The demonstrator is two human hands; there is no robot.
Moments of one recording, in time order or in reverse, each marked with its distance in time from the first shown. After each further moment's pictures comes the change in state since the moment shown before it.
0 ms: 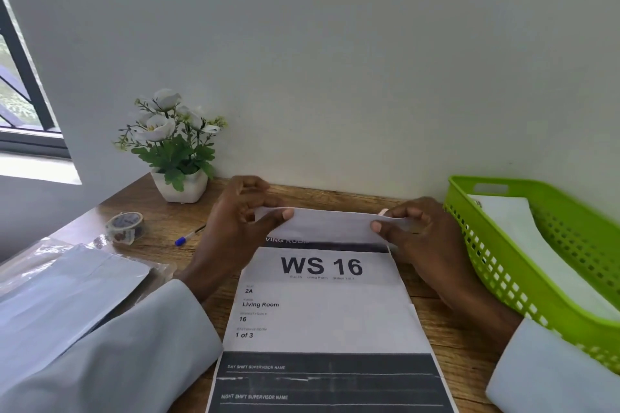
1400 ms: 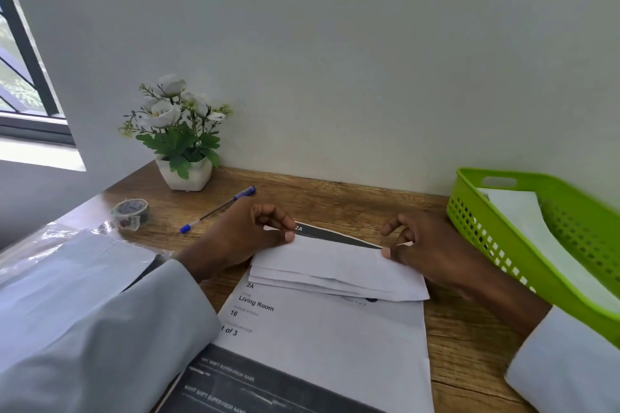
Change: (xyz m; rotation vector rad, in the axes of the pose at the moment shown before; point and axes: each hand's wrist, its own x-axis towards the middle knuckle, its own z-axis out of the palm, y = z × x) left_hand 0.001 -0.007 -0.005 -0.019 -0.409 -0.281; right_hand -0.002 -0.010 -0.010 -0.345 -0.469 0.164
